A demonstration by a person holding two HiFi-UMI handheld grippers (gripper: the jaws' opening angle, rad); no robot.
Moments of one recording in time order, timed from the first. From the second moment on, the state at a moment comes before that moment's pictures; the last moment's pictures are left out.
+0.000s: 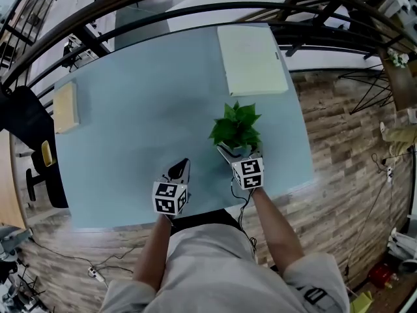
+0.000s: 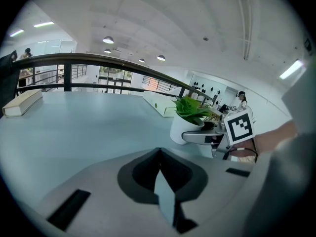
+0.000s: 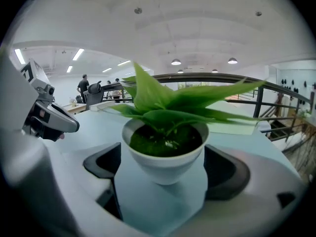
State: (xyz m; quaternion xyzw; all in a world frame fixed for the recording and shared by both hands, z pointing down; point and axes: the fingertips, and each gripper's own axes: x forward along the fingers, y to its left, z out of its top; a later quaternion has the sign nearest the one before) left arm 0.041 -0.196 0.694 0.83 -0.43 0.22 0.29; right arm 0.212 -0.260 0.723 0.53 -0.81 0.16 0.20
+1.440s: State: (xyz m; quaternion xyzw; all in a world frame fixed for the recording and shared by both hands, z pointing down) left arm 0.019 -0.093 0.622 0.86 -0.41 0.15 0.26; right arm 0.174 -0.100 0.669 0.57 -0.77 0.16 0.23
